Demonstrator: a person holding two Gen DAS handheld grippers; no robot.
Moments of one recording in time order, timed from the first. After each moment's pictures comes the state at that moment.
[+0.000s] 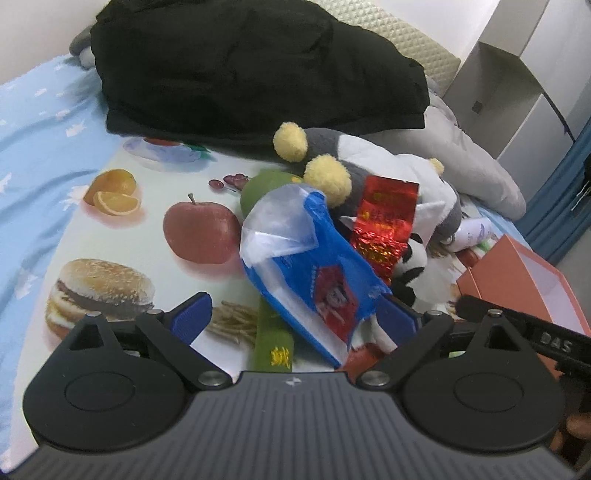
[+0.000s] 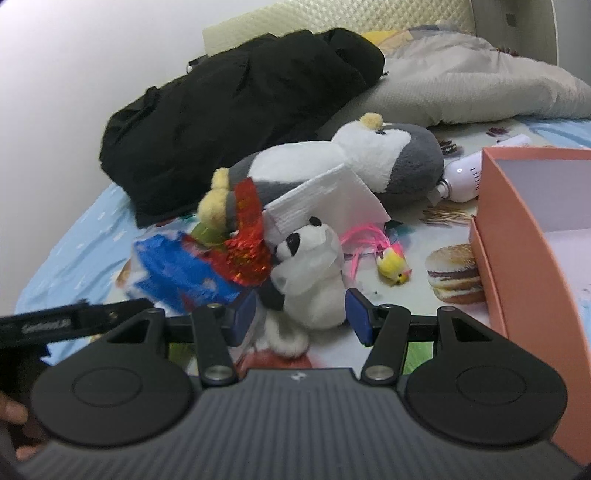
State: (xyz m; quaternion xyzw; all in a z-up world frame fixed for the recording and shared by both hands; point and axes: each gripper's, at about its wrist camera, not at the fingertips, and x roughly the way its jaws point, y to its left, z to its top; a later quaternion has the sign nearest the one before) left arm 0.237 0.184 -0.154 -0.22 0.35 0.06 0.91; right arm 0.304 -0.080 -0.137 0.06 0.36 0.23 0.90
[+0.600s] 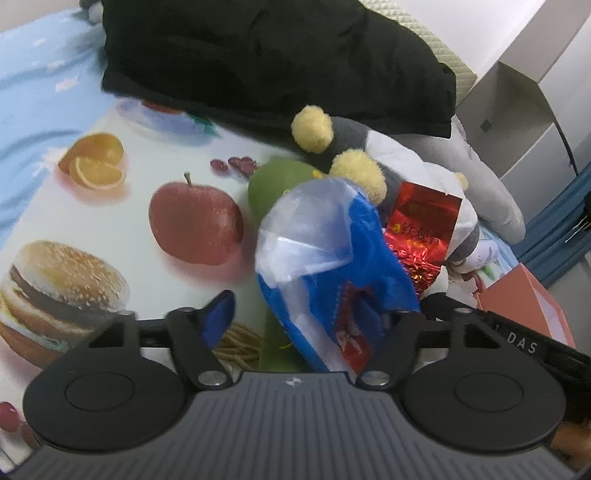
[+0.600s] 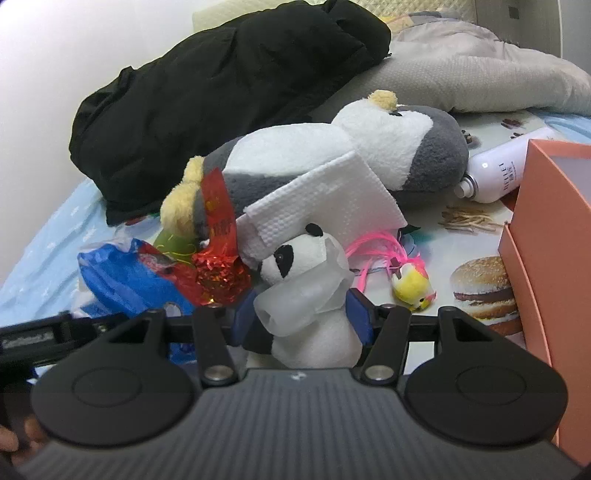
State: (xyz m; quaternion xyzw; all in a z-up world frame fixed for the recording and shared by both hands) left arm 0.272 0.206 -0.191 -0.29 0.36 0.05 0.89; right arm 0.346 -0.049 -0.164 0.04 0.38 0.22 0.90
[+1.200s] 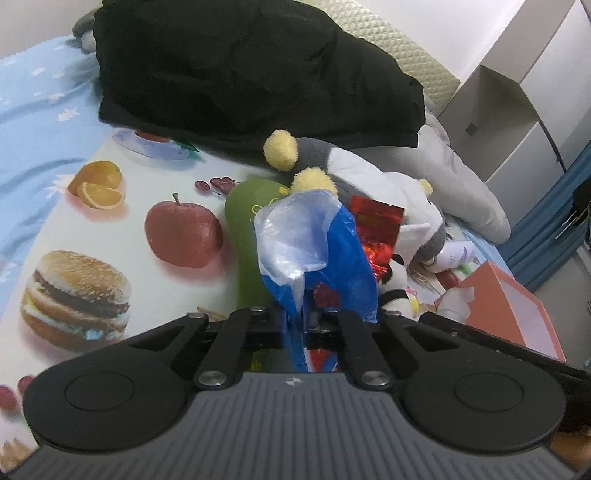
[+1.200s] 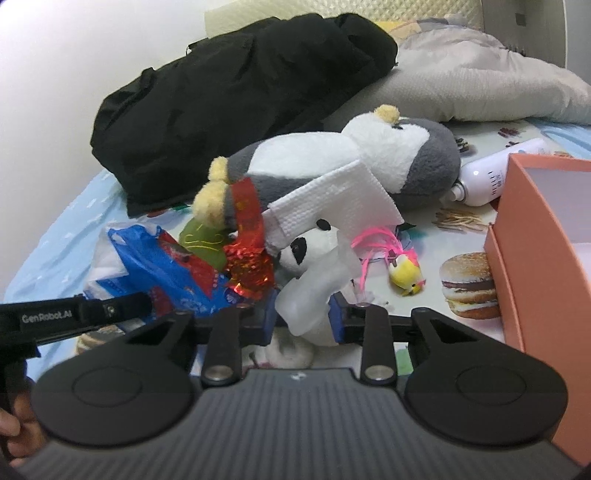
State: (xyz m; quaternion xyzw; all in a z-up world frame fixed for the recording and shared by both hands) left arm 0.236 0.183 -0.145 -0.27 0.33 0.05 0.90; right arm 0.305 -0.063 -0.130 0.03 0.38 0.23 0.90
